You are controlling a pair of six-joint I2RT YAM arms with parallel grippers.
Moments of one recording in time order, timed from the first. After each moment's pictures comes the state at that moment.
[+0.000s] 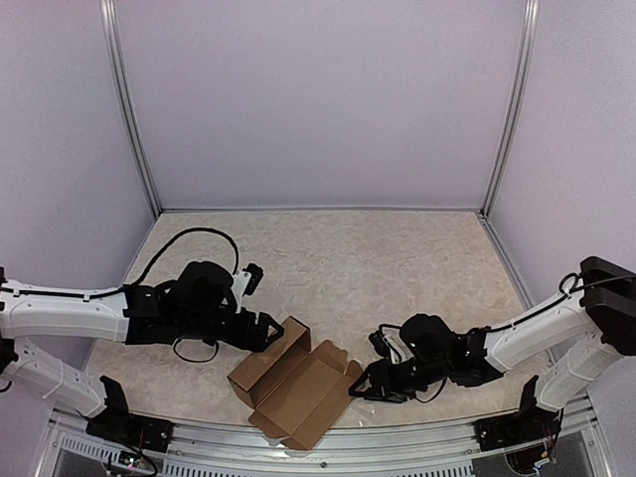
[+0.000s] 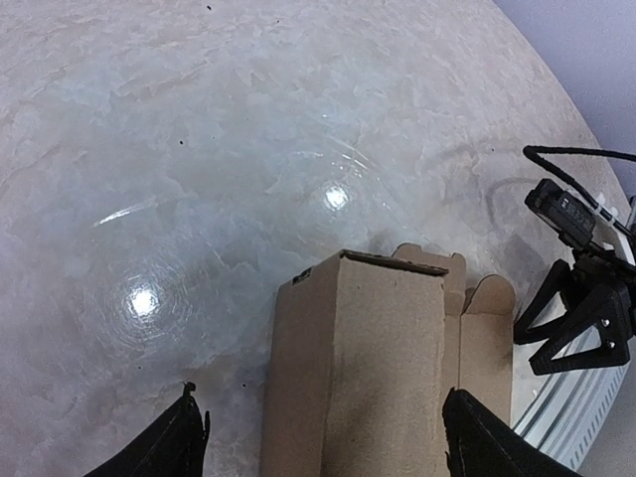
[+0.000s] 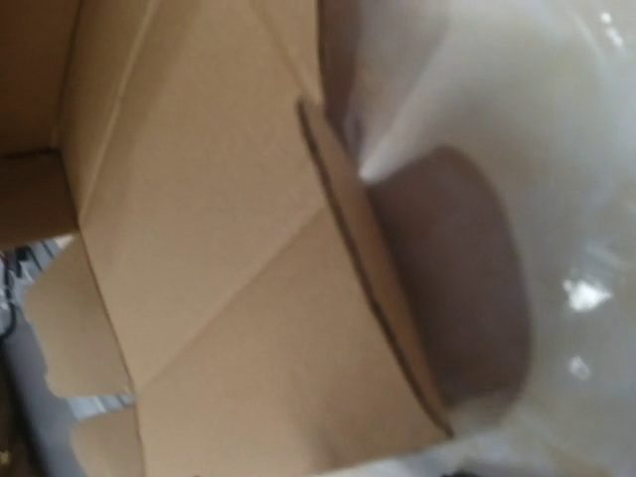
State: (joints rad) left arm -0.98 1.25 0.69 -0.16 -0.06 -0.51; right arm 1.09 1.48 0.43 0.31 -0.34 1.07
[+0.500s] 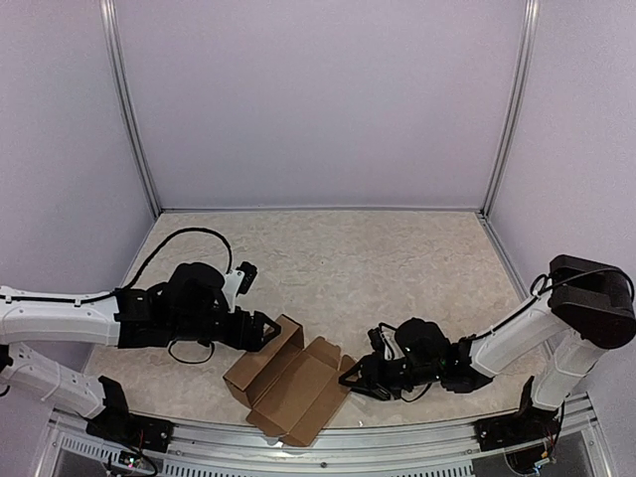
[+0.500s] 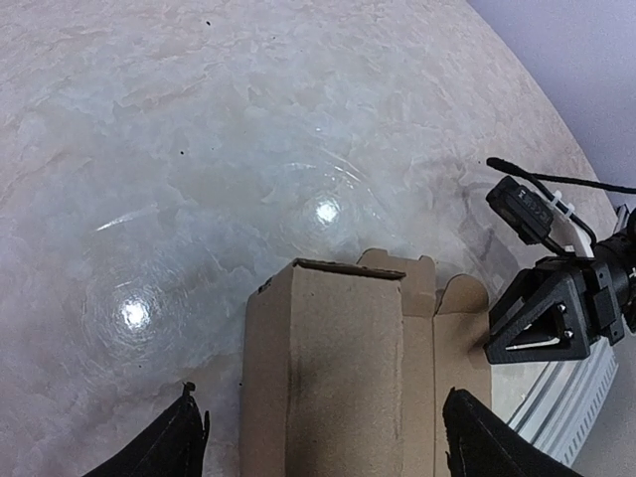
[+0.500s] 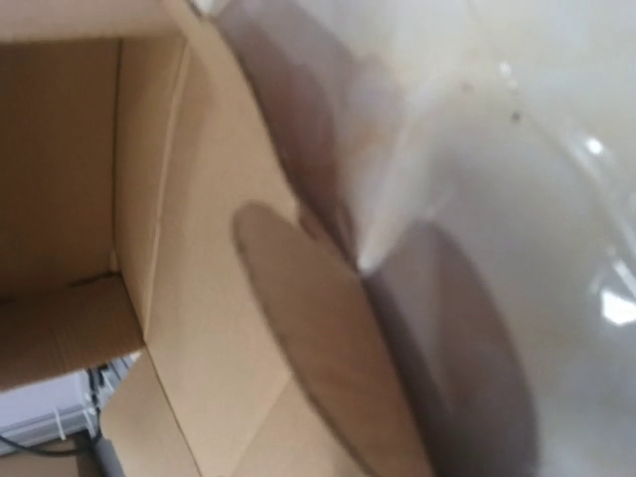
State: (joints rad) left arm -0.98 1.19 0.65 -0.14 -0.06 -0.53; right arm 1.11 1.64 0.42 0.62 -0.24 1.29
